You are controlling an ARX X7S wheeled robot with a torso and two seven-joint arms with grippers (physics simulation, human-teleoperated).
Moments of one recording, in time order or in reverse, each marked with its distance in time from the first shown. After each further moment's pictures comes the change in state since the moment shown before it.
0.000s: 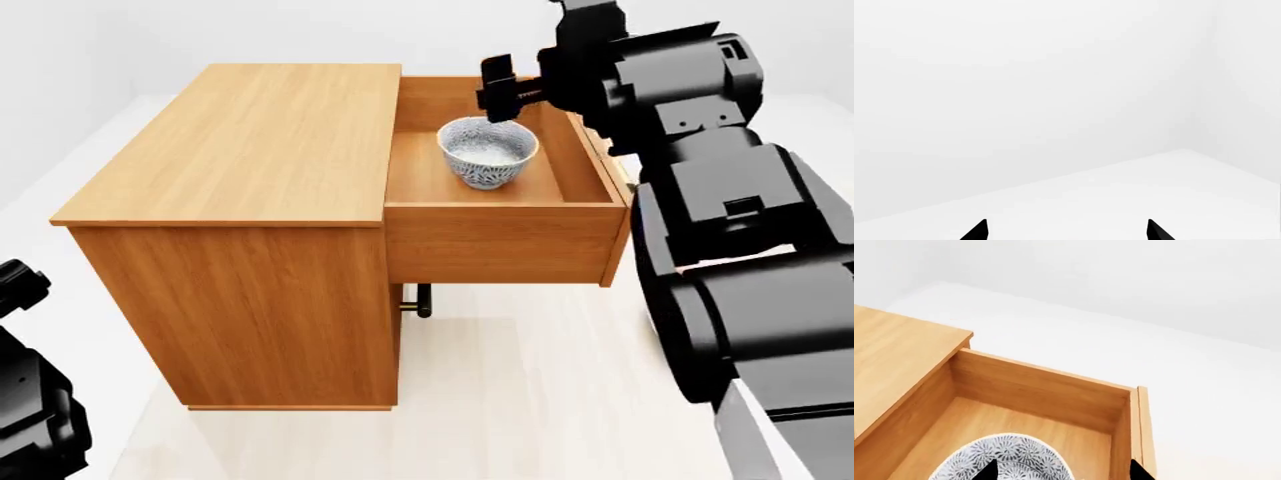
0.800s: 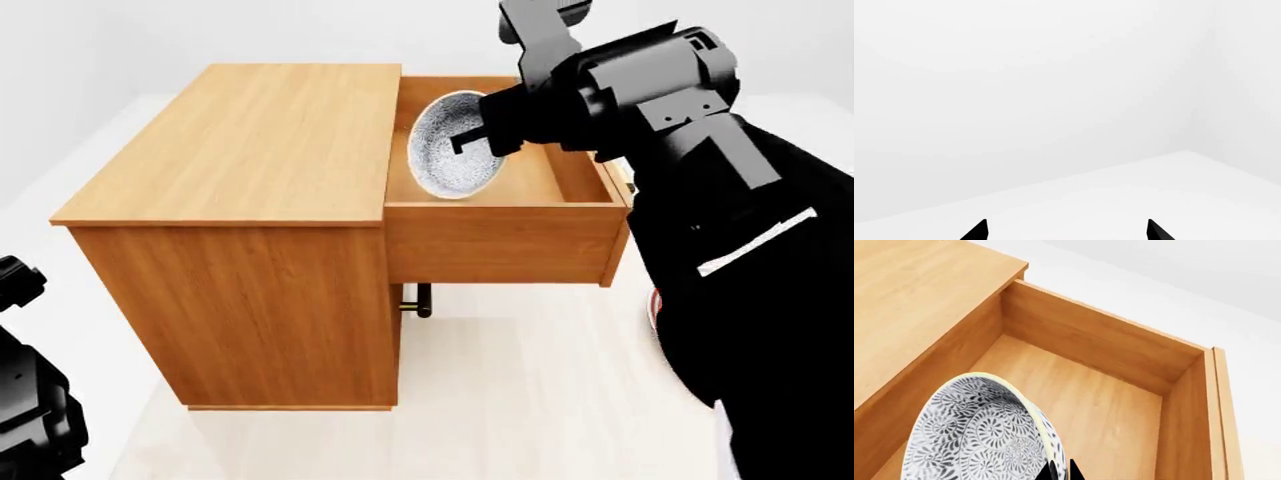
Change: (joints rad) left arm -0.011 -0.007 0.008 0.000 -0.002 -0.009 -0.005; right arm 0.031 -0.003 -0.776 -0.002 0.735 0.090 -0.014
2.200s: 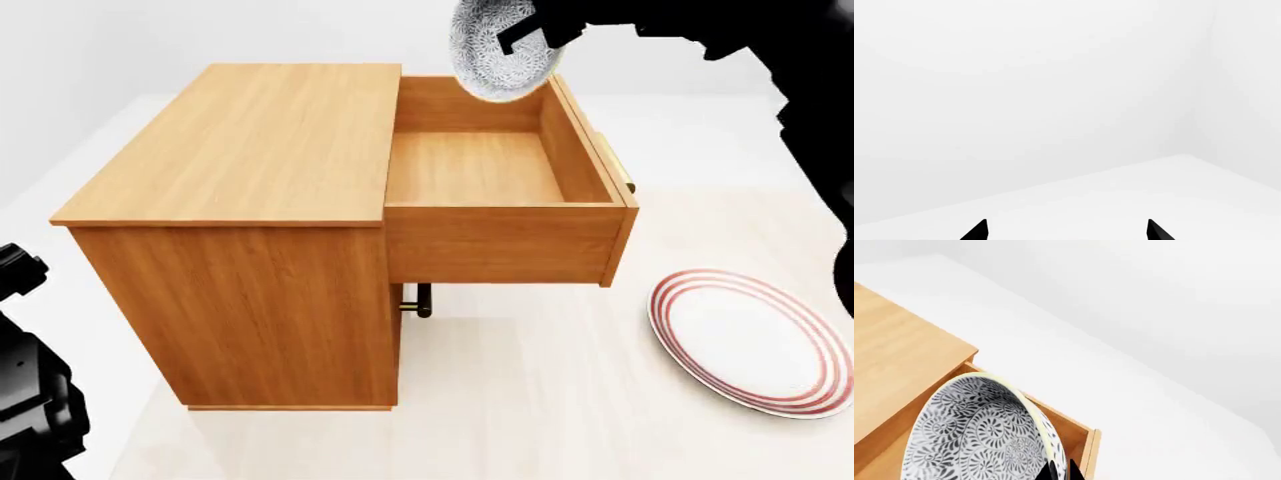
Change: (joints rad) left arm -0.031 0.003 0.026 0.001 -0.006 -0.014 -0.009; right arm 0.265 0.142 -0.609 -0.190 0.478 -0.117 0.084
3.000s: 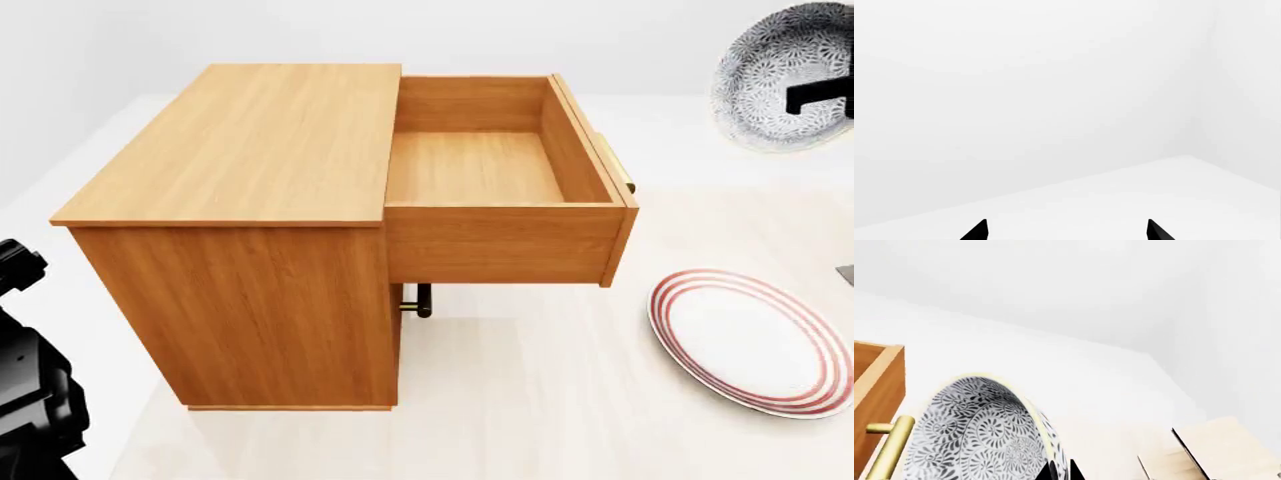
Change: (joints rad) left arm -0.013 0.000 0.011 0.002 0.004 -0.008 -0.015; right arm 0.094 0.882 0.016 -0.873 0.191 0.069 0.576
